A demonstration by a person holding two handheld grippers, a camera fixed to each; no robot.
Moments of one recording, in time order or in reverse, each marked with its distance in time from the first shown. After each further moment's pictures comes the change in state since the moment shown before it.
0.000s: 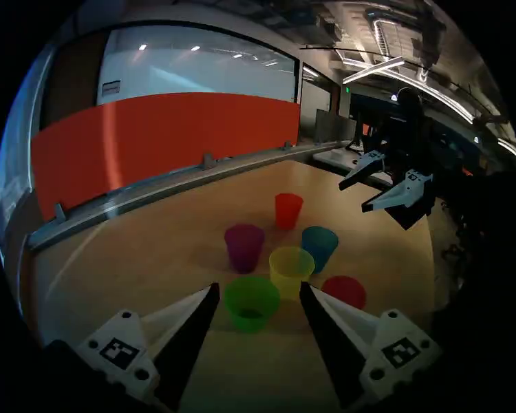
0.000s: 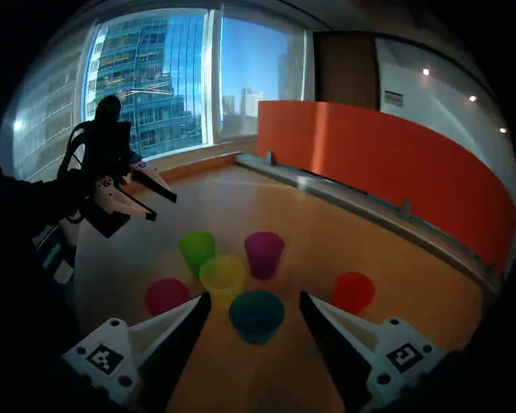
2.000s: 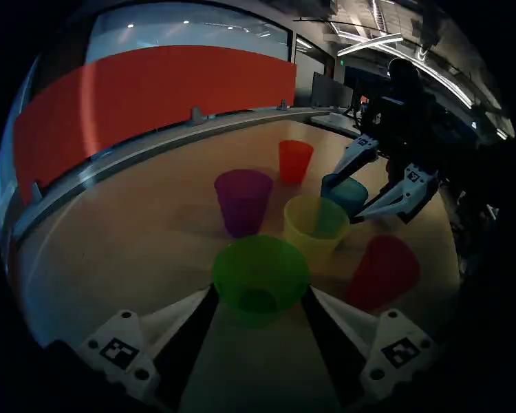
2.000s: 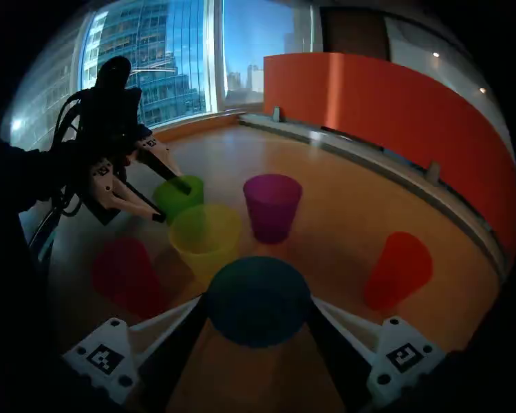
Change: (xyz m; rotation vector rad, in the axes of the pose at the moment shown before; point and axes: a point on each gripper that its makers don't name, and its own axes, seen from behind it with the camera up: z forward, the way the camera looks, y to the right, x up) left arm -0.074 -0.013 0.084 -0.039 -0.142 0.028; right arm -0.078 -0.005 0.094 0.044 -0.130 -0.001
